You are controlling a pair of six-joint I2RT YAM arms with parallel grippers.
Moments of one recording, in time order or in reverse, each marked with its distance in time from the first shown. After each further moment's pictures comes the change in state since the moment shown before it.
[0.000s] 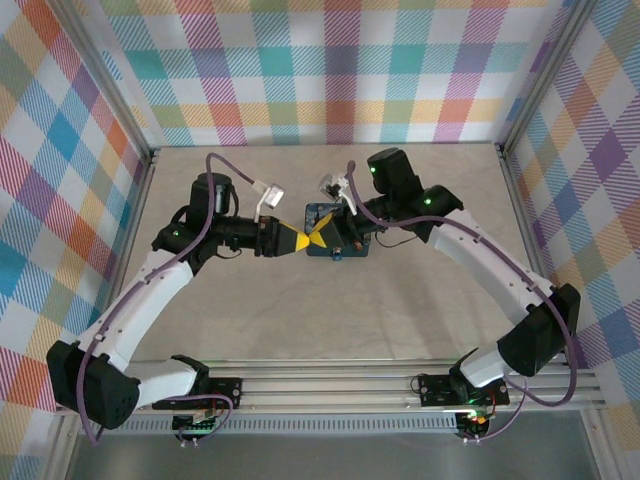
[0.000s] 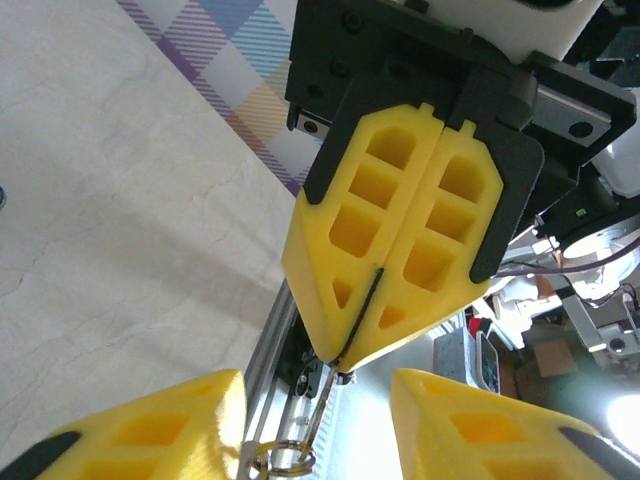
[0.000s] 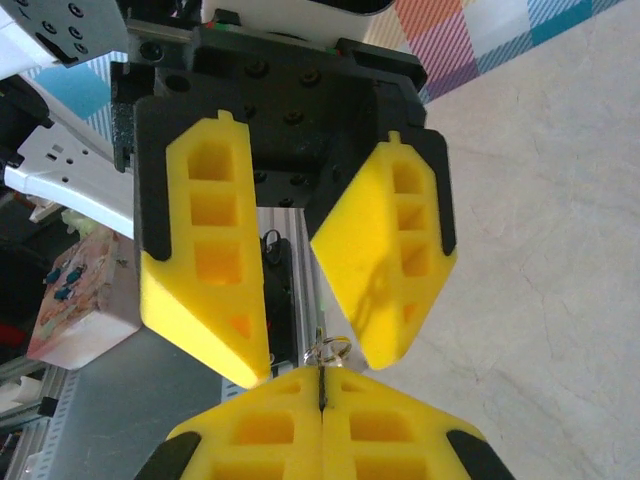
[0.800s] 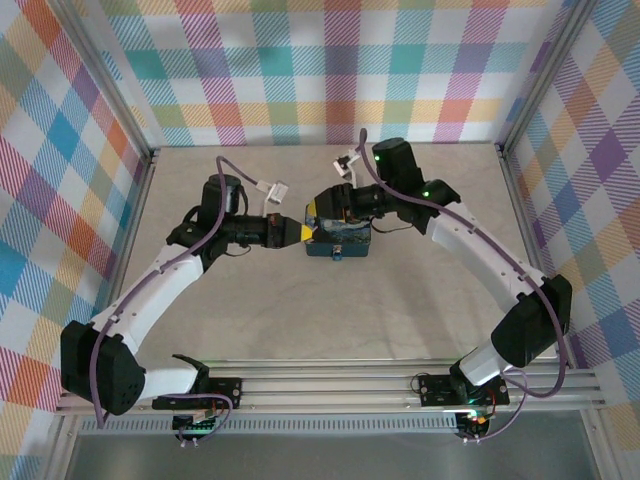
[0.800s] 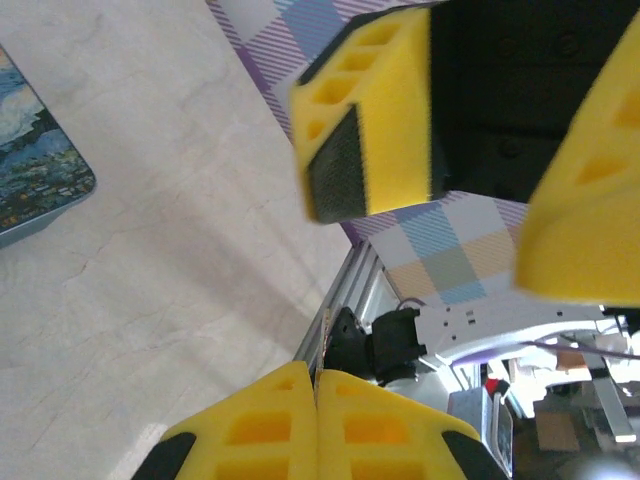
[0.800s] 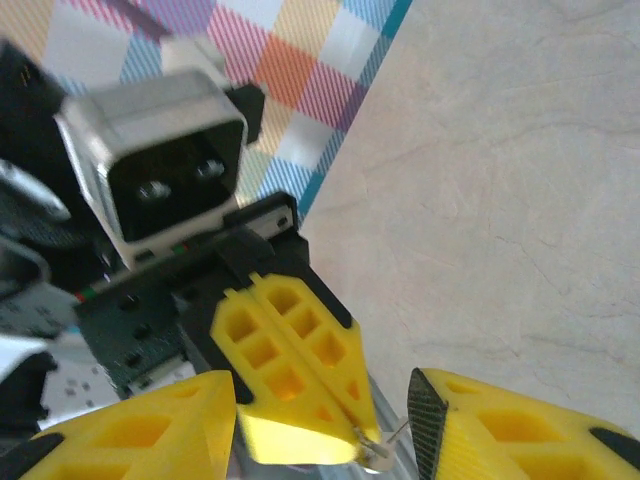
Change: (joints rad) left arm -0.004 0.068 -0.066 0.158 -0.134 -0.182; right arm -0.050 0.045 0.008 0.165 0.153 0.704
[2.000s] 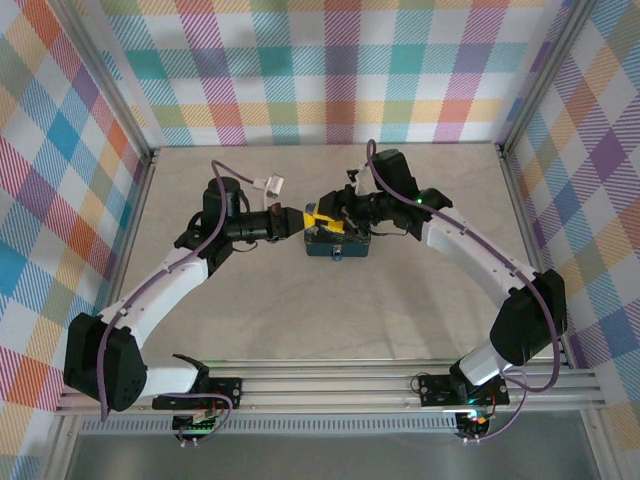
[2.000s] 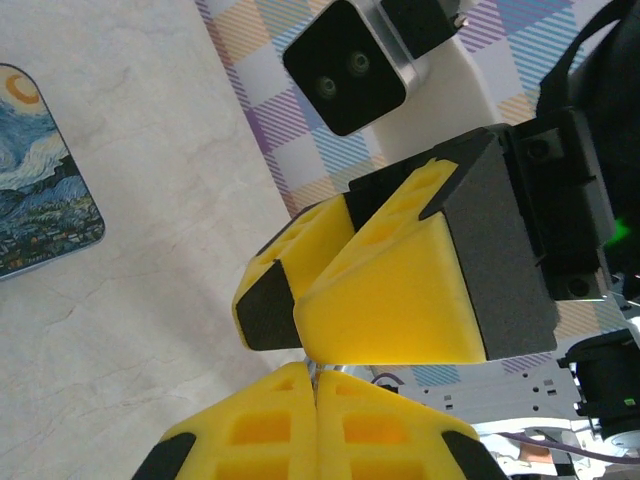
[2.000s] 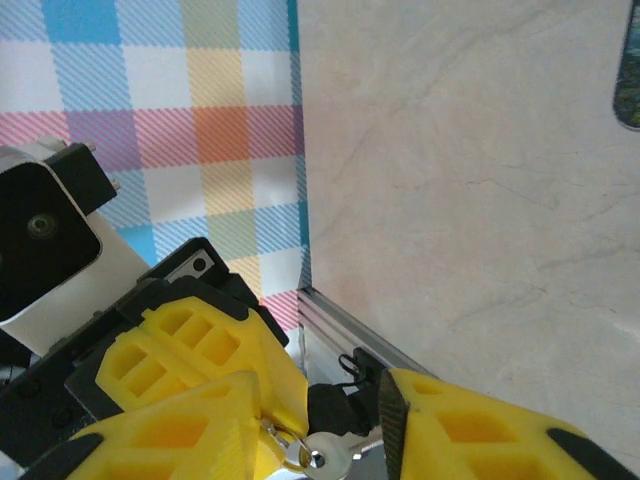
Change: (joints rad) left arm -0.003 0.026 -0.080 0.291 -0.072 -0.283; right arm -0.006 0.010 -0.106 0.050 0.115 0.416
